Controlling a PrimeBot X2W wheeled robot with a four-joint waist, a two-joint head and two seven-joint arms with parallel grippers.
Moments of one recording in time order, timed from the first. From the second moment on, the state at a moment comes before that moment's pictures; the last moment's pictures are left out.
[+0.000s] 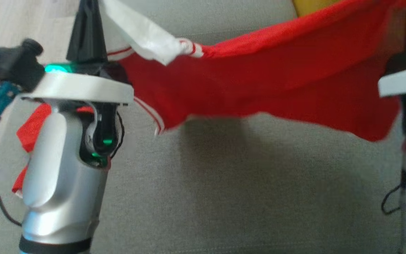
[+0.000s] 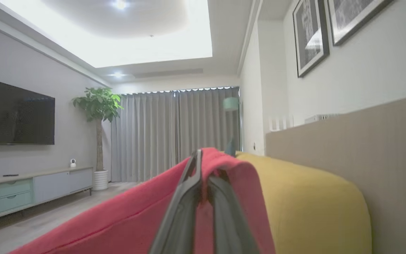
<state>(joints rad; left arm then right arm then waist) -0.54 0.07 -0.24 0.08 -0.50 0.11 -0.18 -0.49 -0.13 -0.06 -0.05 0.23 0.13 0.11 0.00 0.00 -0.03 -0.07</state>
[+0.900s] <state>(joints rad) -1.07 0.21 -0.21 0.35 -0.46 0.04 -0.06 -1.02 -0.17 0.02 0.36 0.29 0.13 0.16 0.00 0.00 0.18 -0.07</state>
